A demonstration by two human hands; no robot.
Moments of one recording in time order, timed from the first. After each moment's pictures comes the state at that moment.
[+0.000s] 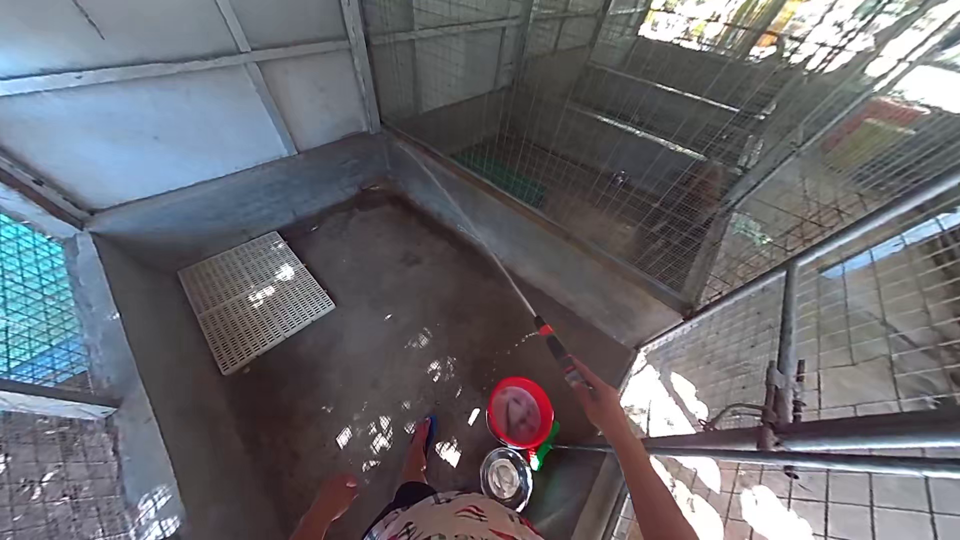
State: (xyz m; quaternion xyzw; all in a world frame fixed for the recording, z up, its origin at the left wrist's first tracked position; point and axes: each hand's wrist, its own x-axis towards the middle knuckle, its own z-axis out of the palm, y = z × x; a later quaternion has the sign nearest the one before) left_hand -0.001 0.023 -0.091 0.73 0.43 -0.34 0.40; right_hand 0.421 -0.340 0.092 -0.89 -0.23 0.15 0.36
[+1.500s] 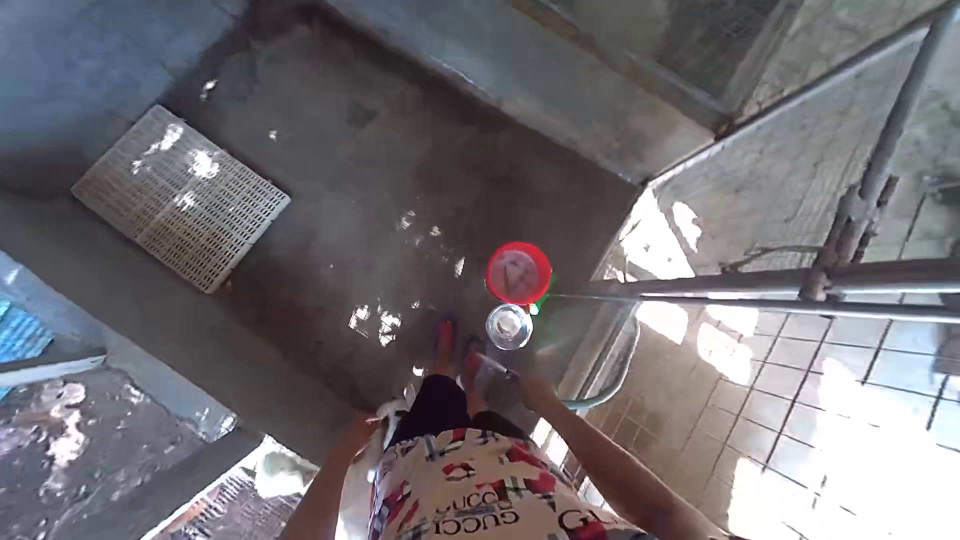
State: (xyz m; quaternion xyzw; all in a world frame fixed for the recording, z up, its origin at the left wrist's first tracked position) left_hand -0.045 -0.015 -0.121 0.67 0.43 -0.45 0.40; right_hand 0.235 -0.339 -0.088 -0.76 -0.10 0.63 -0.09
